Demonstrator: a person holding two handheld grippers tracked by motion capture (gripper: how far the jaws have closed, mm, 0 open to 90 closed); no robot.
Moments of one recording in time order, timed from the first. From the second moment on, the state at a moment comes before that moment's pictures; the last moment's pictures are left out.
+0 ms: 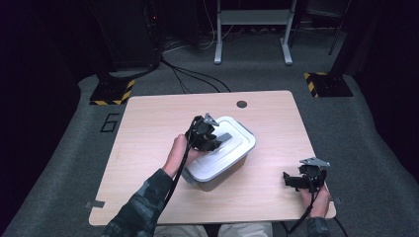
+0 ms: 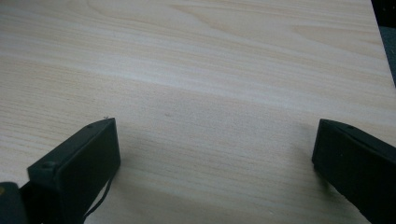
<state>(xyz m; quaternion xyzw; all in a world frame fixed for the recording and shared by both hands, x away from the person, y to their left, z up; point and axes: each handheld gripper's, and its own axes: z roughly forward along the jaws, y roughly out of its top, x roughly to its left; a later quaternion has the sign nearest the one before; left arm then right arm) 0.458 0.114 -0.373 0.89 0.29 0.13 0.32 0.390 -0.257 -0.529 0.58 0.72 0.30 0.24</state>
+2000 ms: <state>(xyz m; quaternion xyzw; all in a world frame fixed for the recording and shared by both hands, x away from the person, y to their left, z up) 0.447 0.271 -0.371 0.81 0.43 0.21 0.35 0.390 -0.257 -0.529 0.58 0.72 0.30 0.24</state>
